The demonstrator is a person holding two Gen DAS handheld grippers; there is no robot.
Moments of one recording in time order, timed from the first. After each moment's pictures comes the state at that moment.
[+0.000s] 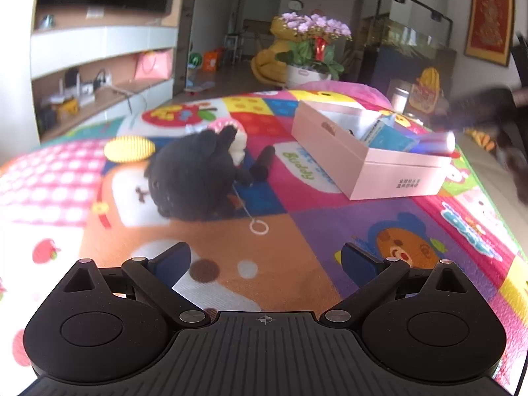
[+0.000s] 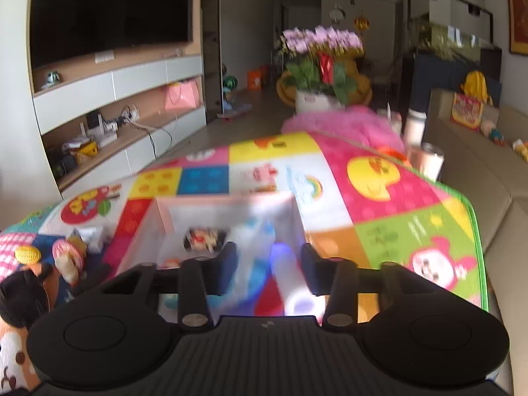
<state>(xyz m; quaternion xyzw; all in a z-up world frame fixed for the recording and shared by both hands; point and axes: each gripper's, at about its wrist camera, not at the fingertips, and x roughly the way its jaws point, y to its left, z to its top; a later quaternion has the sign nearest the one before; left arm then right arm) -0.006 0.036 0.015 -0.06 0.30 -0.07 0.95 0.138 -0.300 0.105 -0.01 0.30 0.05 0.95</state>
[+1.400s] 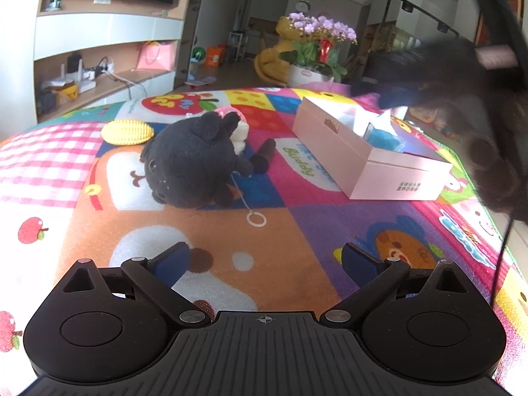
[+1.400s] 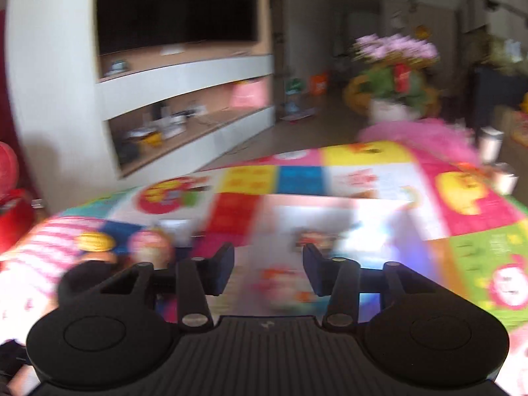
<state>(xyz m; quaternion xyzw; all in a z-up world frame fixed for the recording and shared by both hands) -0.004 0.037 0.007 -0.09 0.30 -0.07 0.95 0.136 -0.196 0.102 -0.02 0.29 0.20 0.93</state>
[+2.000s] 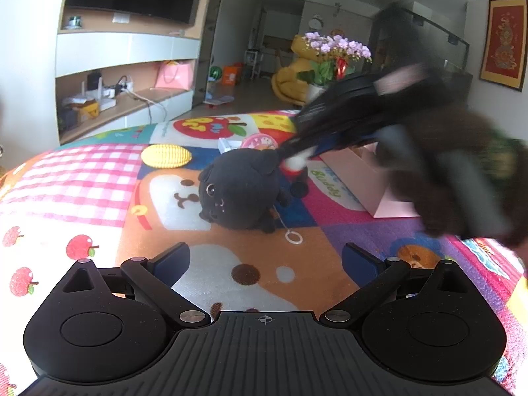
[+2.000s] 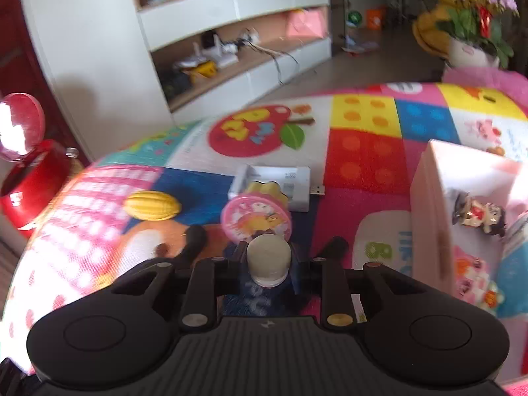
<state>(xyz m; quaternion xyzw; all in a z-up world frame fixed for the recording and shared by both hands) -0.020 0.061 0.020 -0.08 0.27 -0.04 0.96 0.173 -0.085 0.057 -0.04 0.40 0.27 0.88</state>
